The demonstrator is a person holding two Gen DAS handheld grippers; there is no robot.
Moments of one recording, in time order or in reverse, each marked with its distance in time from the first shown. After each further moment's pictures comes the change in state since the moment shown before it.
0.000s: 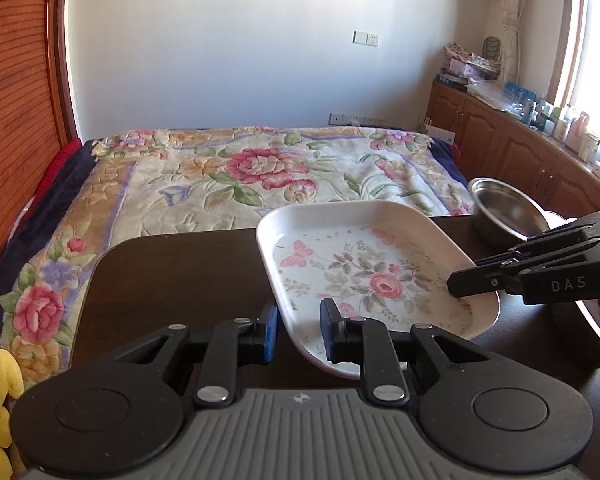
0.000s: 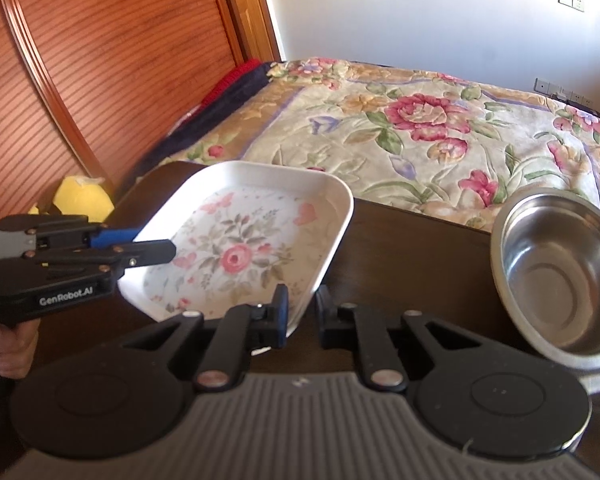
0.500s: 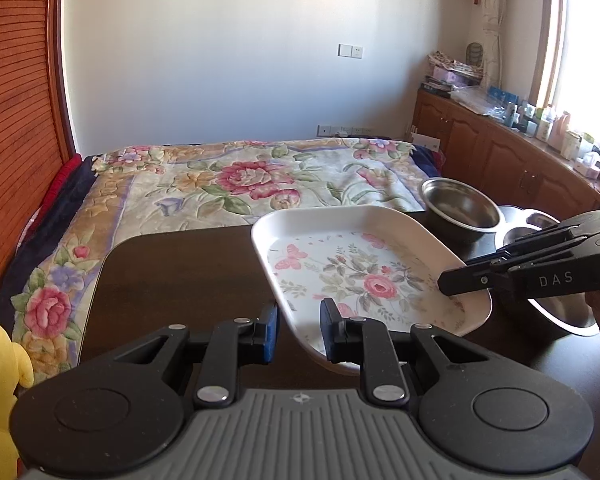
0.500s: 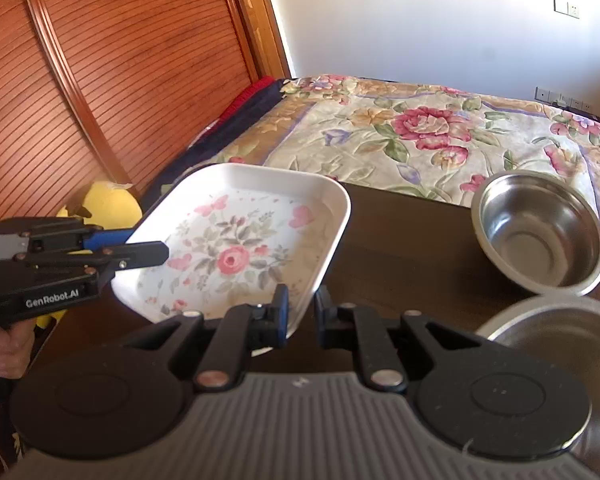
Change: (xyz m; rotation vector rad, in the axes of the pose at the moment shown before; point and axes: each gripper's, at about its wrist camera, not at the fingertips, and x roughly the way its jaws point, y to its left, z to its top) left arm -0.056 -0.030 -0.021 0.029 -0.035 -0.012; right arm -0.046 0.000 -0.025 0.005 -0.048 0.033
